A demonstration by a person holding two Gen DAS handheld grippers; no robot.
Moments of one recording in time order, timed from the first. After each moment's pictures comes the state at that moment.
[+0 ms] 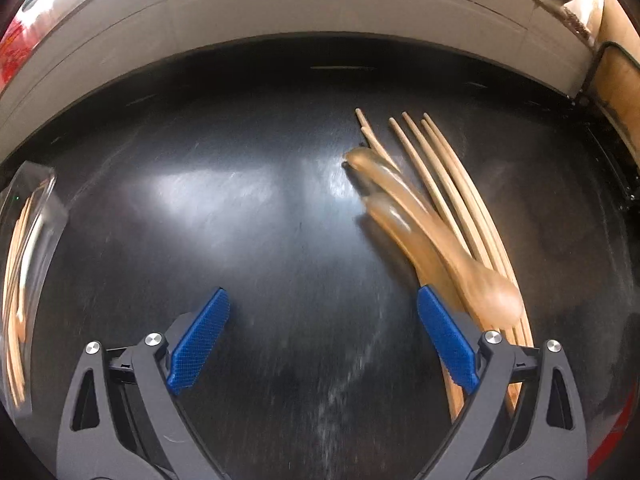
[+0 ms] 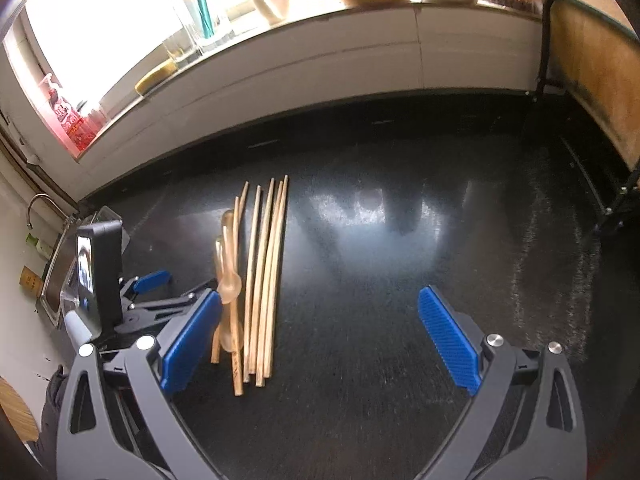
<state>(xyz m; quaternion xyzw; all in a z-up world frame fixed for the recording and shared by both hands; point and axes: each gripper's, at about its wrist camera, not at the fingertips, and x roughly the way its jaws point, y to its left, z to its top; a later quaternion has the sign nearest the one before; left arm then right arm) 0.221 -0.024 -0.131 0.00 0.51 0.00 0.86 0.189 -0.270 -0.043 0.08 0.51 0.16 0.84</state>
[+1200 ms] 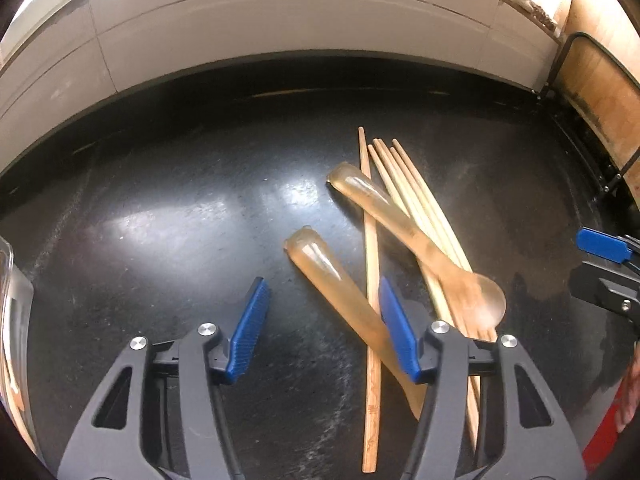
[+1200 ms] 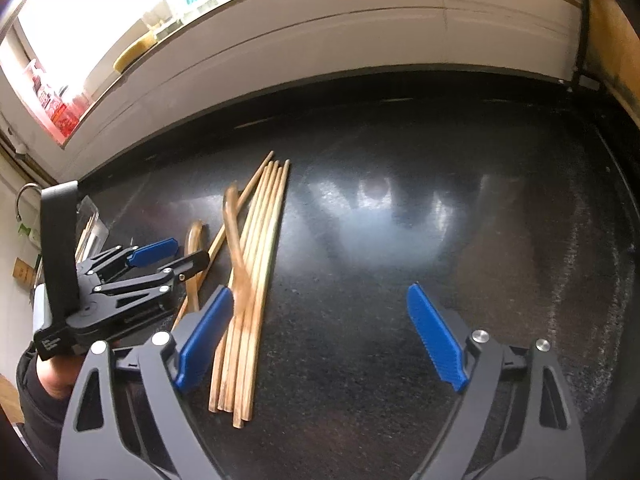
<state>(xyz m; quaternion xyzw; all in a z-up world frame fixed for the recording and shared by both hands) 0.255 -0.035 -0.126 0.00 0.50 -0.08 0.86 0.226 -0.245 -0.079 0.06 0.54 0.17 0.82</state>
